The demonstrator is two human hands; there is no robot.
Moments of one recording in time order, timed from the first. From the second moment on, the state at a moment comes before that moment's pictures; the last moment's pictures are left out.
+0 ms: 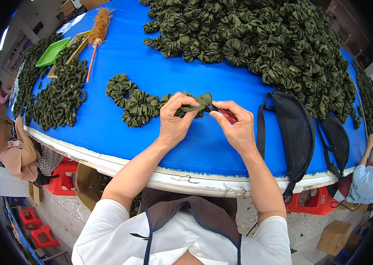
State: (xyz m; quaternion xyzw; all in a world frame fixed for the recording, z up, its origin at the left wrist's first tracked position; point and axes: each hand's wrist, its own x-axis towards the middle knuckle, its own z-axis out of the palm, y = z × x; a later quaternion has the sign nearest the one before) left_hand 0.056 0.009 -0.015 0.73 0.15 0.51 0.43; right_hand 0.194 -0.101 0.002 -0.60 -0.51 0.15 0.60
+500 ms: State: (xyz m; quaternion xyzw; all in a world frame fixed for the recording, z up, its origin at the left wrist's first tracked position) left_hand 0.057 0.009 -0.018 0.73 0.15 0.50 0.44; right_hand 0.192 -0.100 -0.001 -0.59 -0.51 0.15 0.60
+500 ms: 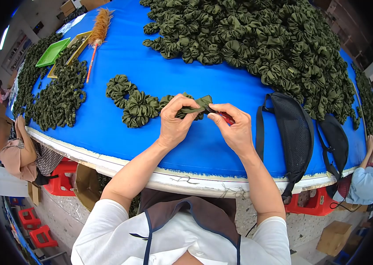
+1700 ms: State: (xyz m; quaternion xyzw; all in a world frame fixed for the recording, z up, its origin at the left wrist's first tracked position) left_hand 0.043 0.014 0.013 0.41 0.15 0.32 0.84; right_hand 0.196 -0.094 -0.007 -0.29 -0.21 0.57 0.74
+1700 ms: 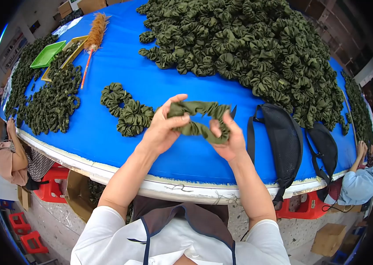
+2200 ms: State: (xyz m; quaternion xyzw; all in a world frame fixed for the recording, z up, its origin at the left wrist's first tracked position) left_hand 0.020 0.052 0.005 0.79 0.41 0.26 0.36; right_hand 0.223 -0.040 0.017 -0.60 -0.49 0.19 0.60
